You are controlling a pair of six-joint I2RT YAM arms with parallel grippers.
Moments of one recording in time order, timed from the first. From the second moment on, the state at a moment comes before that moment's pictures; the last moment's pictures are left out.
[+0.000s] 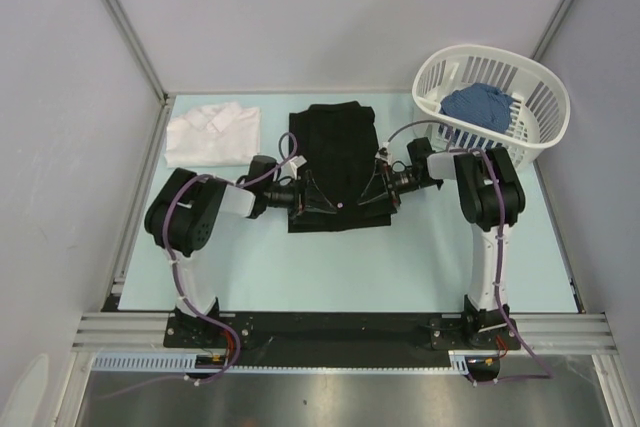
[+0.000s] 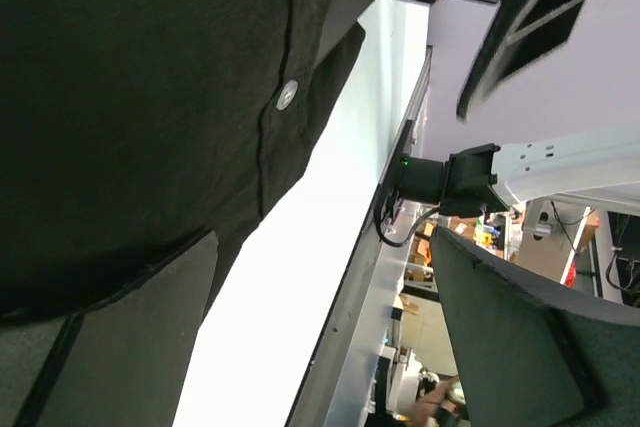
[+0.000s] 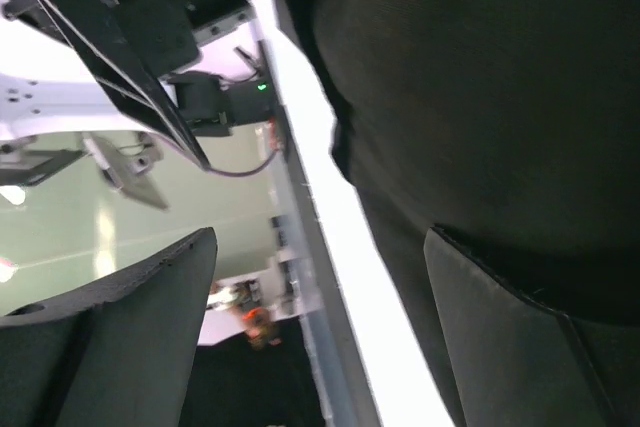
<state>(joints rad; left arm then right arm) -0.35 1.93 0.80 0.42 1.01 -0.81 0.23 2.16 1.25 -0.39 -1.30 0.21</state>
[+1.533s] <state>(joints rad) -0.21 2.19 1.28 0.32 0.89 -0.78 0.23 2.45 1.76 -0.04 -1.16 0.53</state>
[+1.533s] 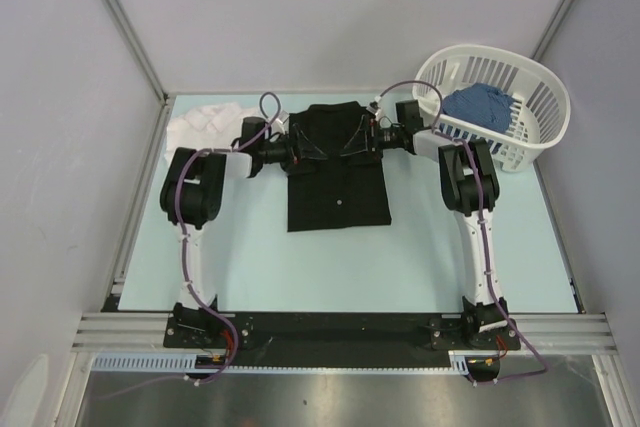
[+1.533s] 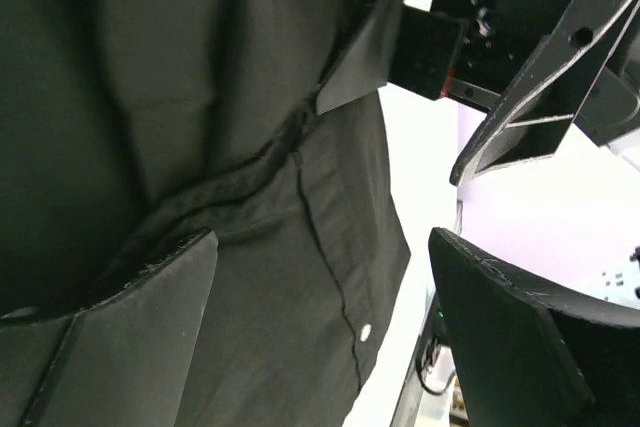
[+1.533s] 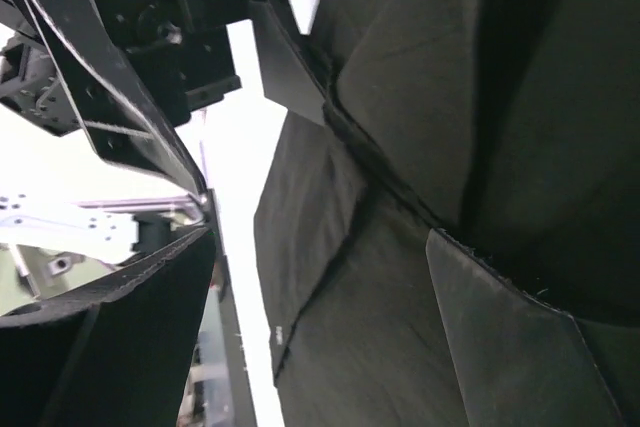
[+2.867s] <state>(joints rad) -0.19 1.62 0.49 0.36 0.88 -0.77 0.15 1.84 0.77 0.18 -1.10 0.72</state>
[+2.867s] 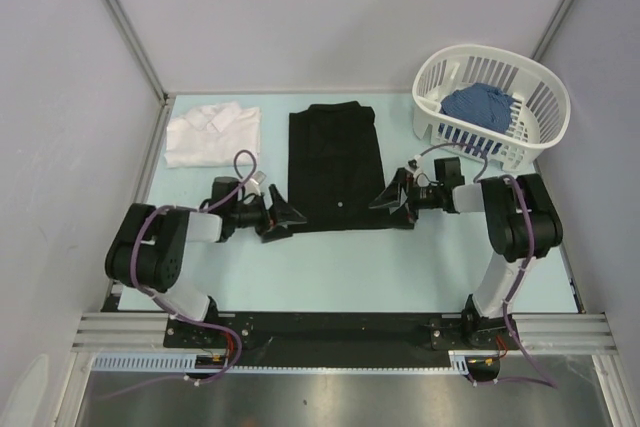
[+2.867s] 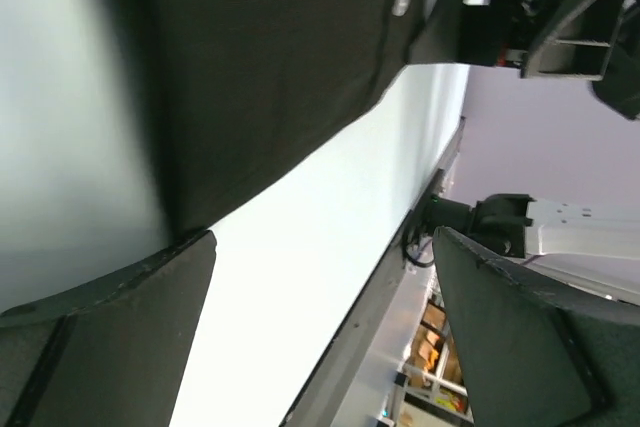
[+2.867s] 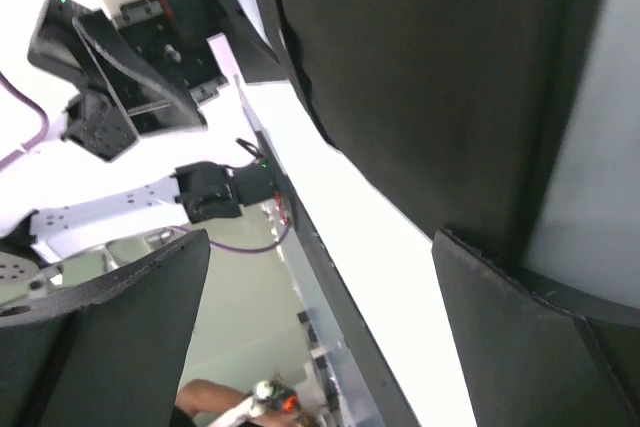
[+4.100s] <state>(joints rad) -0.35 1.82 0.77 0.69 0.82 -0.91 0.28 1.92 1.12 0.31 -0.96 0.87</state>
